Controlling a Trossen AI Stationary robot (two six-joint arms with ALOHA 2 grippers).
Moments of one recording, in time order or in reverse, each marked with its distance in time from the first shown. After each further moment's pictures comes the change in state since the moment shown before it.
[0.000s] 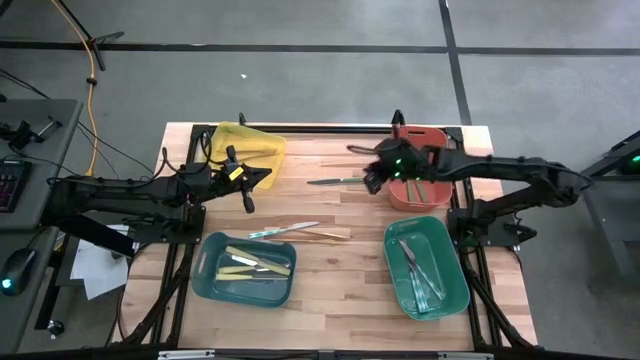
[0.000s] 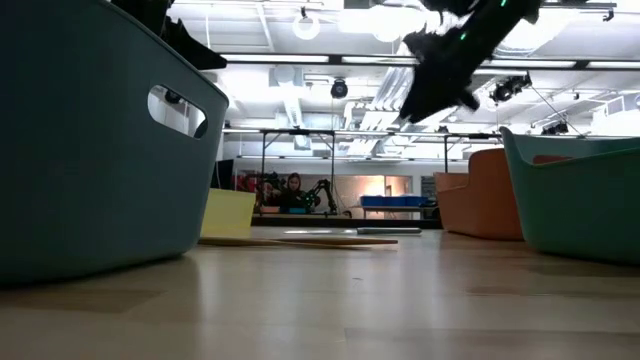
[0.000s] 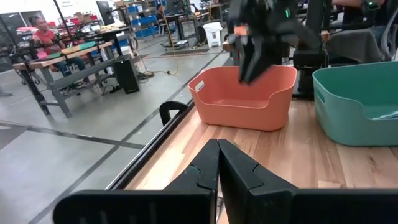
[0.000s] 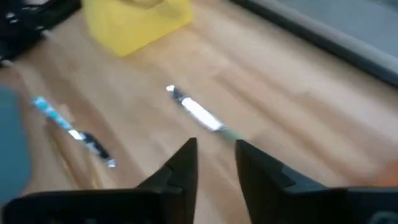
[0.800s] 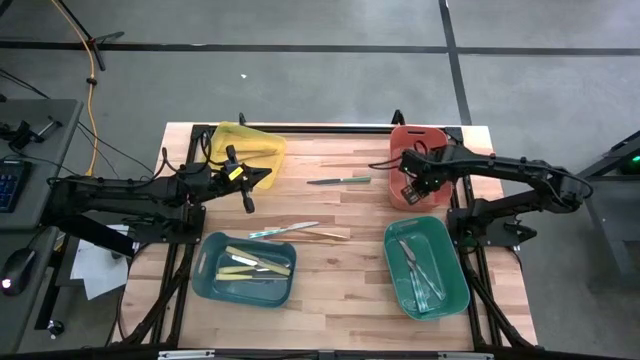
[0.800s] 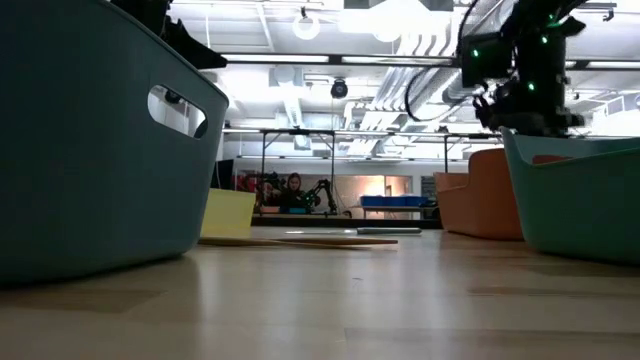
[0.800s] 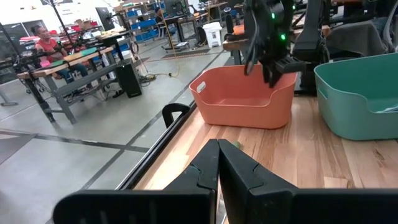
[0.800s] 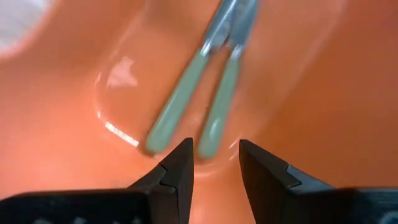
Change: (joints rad) left arm 0.000 0.000 0.000 0.004 0.000 0.050; right arm -0.155 -0.043 -0.111 -0.693 0.022 0.078
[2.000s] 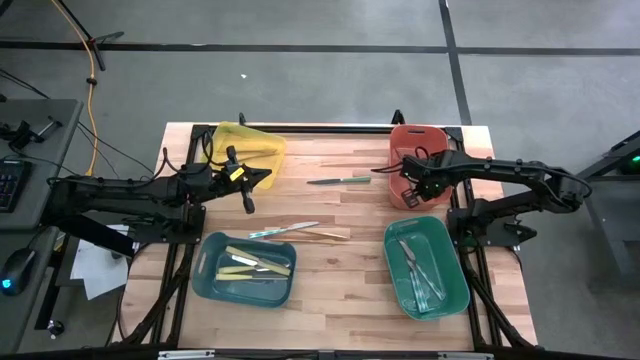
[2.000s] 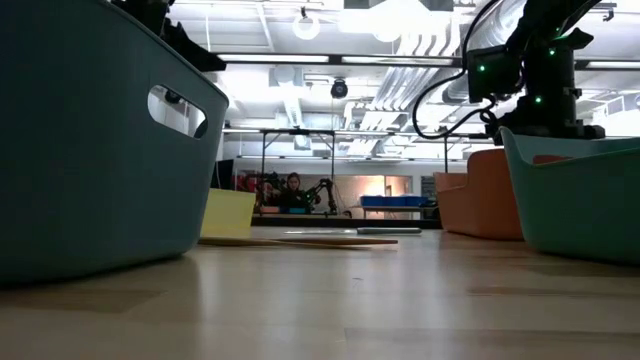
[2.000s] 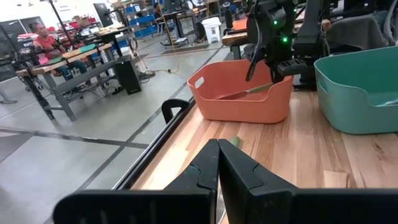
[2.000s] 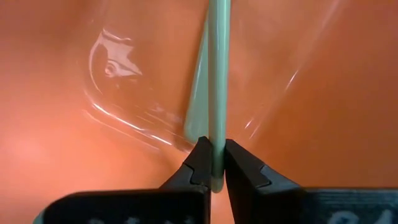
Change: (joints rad) left arm 0.000 0.000 0.000 -0.020 0.000 0.002; right arm 0.000 -0.001 -0.089 0.043 -0.057 0.133
